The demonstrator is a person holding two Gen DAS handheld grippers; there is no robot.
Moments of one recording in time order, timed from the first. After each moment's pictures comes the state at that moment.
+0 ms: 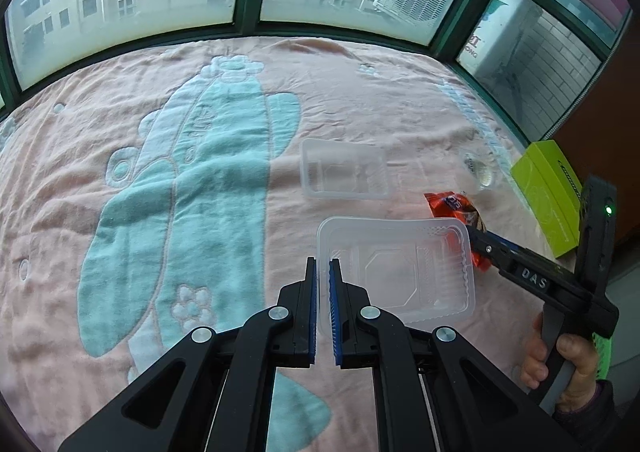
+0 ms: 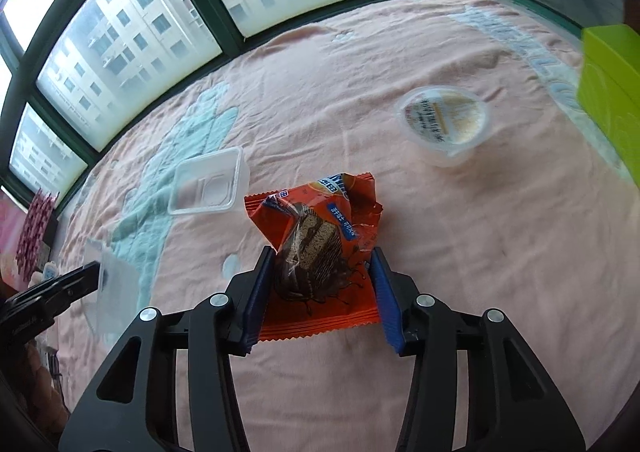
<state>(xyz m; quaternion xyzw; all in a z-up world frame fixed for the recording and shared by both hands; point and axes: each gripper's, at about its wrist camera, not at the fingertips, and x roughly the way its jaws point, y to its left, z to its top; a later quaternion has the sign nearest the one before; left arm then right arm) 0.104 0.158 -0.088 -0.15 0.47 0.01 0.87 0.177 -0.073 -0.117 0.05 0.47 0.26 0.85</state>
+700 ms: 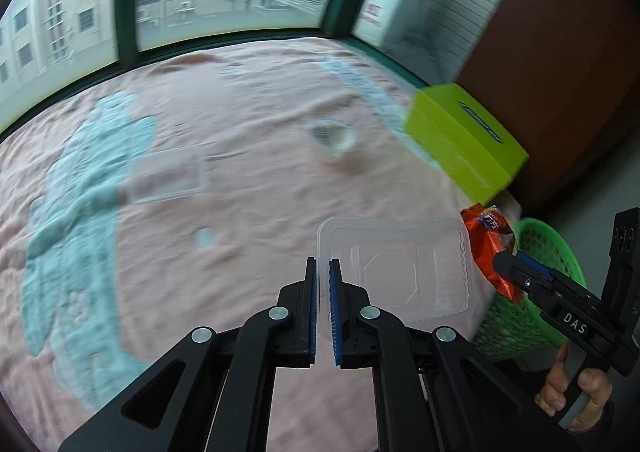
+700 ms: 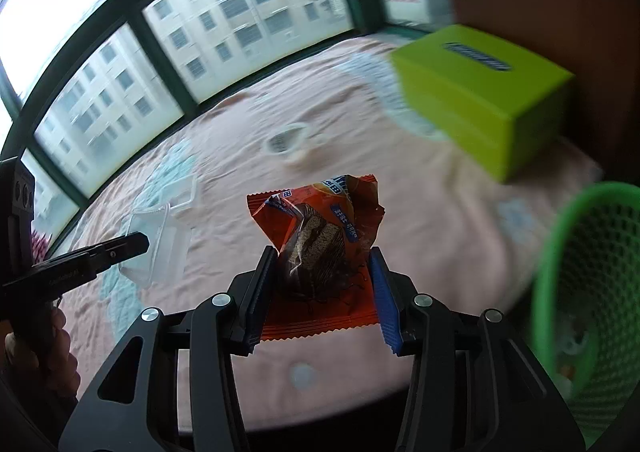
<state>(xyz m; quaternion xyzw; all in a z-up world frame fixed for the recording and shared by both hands) 0.099 0.008 -0.053 -0.08 0.46 -0.11 0.88 0.070 -0.242 -0.063 0.11 0.40 0.15 0.90</state>
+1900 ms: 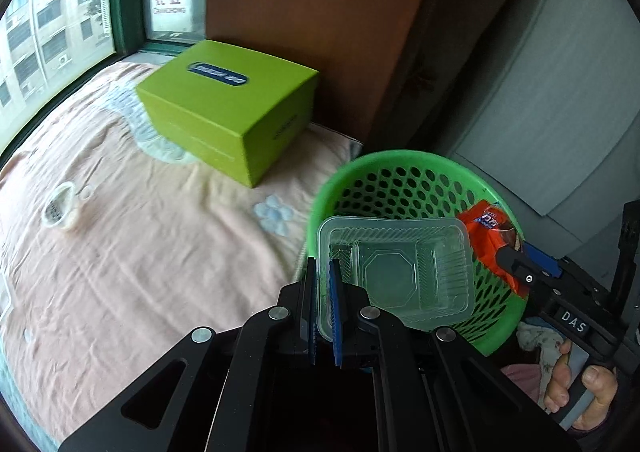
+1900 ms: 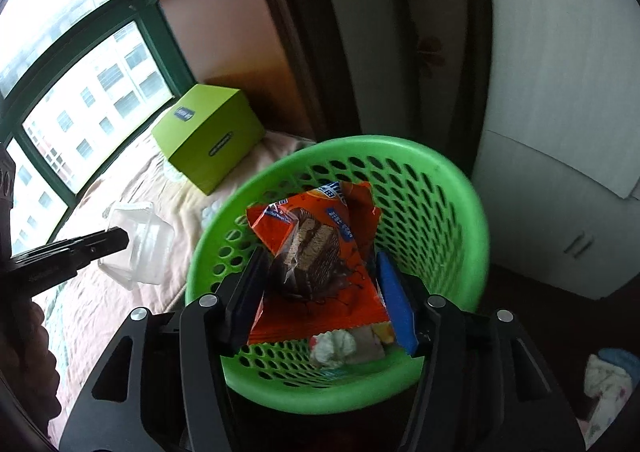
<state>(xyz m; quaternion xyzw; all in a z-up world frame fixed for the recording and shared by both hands) 0.096 -0.268 -0.046 0.06 0.47 -0.29 0.83 -0.034 -0.472 -0.066 0.18 0.38 -0.08 0.91</state>
